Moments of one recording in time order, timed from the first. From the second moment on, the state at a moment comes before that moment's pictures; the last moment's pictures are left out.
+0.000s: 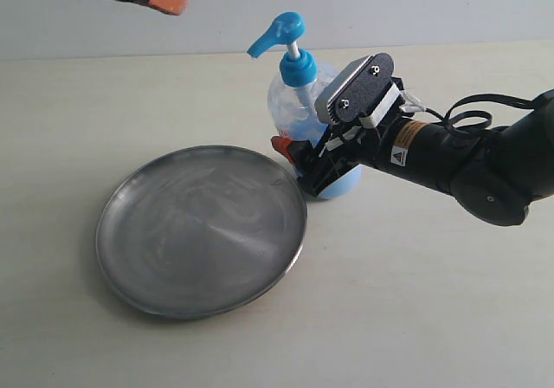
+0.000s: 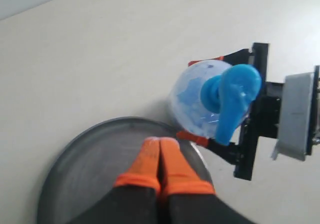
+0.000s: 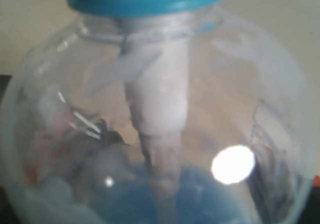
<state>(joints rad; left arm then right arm) -0.56 1.49 -1.40 -0.20 0.82 0.10 0.42 1.94 -0.70 -0.42 -0.86 -0.07</state>
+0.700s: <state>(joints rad) -0.57 1.64 -1.59 -0.36 0.89 0.20 0.42 1.94 -0.70 -0.42 -0.86 -0.07</state>
